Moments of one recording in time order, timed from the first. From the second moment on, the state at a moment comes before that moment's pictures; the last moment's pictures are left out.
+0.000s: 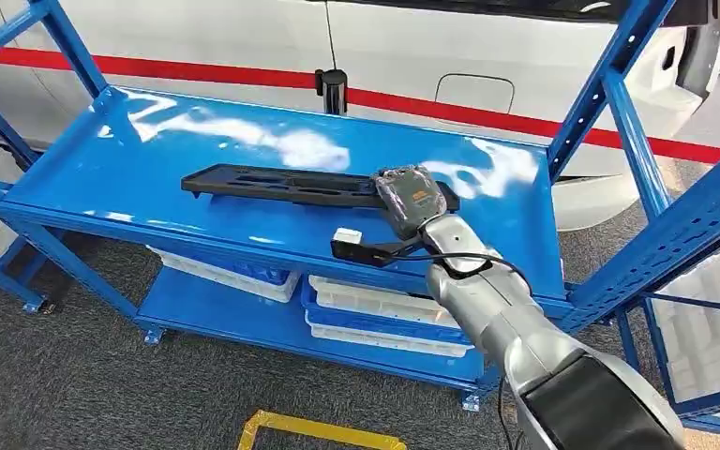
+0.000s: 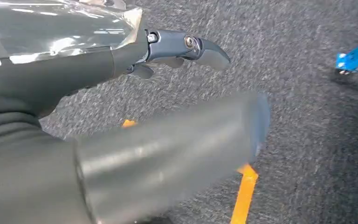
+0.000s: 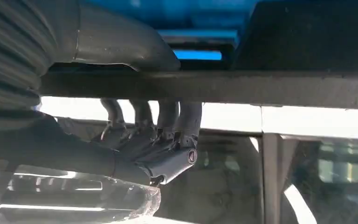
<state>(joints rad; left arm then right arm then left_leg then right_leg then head) -0.05 -0.13 0.44 -0.19 -0.16 0.40 -0.64 -0.97 0.14 0.72 -0.42 1.11 -0.43 -0.15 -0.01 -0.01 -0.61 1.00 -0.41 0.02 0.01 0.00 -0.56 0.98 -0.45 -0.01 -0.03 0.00</state>
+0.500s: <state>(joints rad) -0.05 -0.13 0.47 -0.19 -0.18 0.43 -0.66 -1.08 -0.01 0.61 -0.80 0.90 -0.32 -0.31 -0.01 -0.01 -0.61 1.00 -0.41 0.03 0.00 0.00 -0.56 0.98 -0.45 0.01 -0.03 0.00</state>
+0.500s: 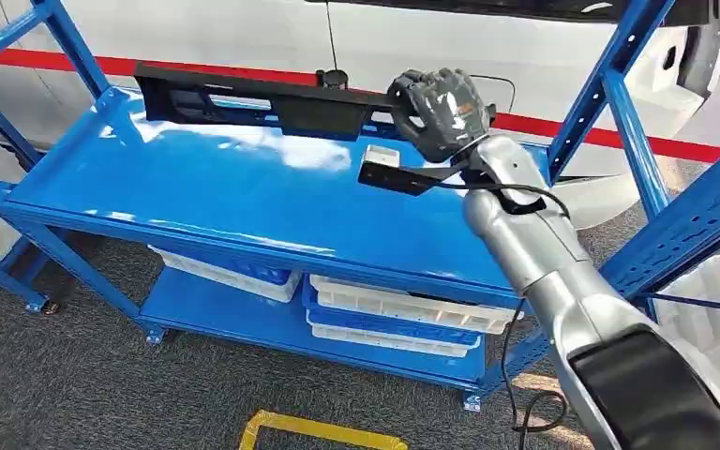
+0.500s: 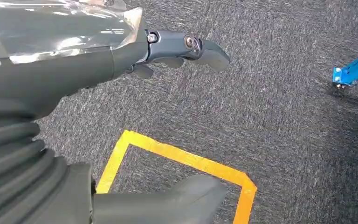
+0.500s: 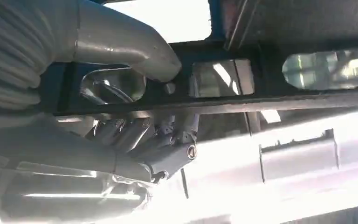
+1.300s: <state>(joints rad) -0.05 -0.13 0.47 -0.19 -0.25 0.39 -0.43 -1.05 -0.14 0.59 -1.00 0.80 -0.31 -0.30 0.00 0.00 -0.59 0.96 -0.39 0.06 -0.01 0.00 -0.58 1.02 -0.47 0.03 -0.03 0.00</state>
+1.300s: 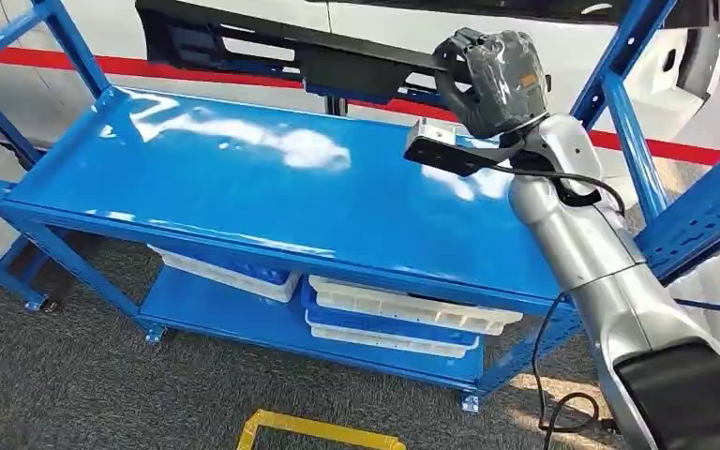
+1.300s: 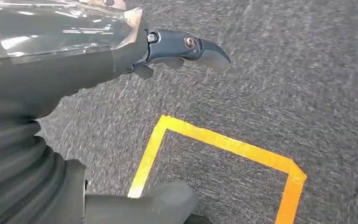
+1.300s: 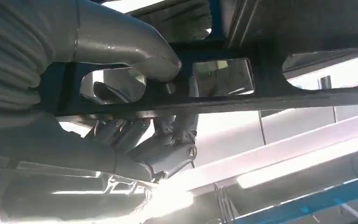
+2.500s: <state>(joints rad) -0.06 -0.13 0.41 -0.19 -0.33 0.39 -0.41 -0.96 -0.15 0.52 -0.91 0.82 -0.35 -0.30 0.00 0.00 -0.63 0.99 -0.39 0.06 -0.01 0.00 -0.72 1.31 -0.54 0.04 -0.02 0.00</state>
